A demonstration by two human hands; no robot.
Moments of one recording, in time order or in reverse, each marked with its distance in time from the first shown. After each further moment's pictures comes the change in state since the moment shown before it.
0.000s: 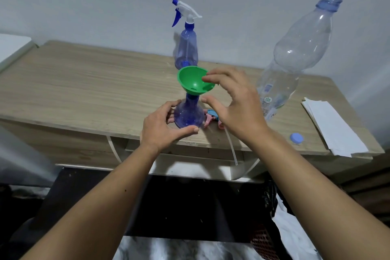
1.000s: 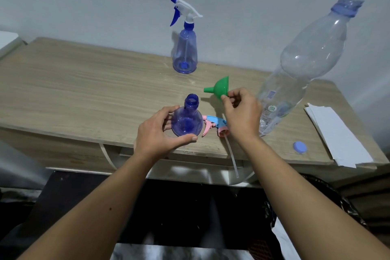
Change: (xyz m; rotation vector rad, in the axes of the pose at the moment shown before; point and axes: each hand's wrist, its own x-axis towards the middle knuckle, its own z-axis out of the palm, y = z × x) left_hand 0.004 -0.001 0.000 0.039 -0.009 -0.025; right_hand -0.003 0.071 0.054 -0.010 0.199 0.637
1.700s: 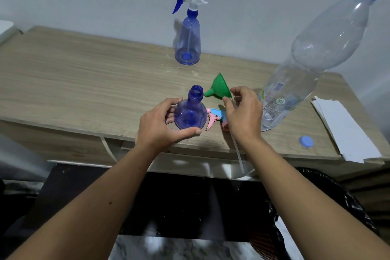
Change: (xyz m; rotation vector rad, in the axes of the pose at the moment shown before) left_hand 0.005 -0.002 -0.001 -0.032 -0.004 0.019; right_hand -0.014 0.011 0.010 -0.111 -0.055 -0.047
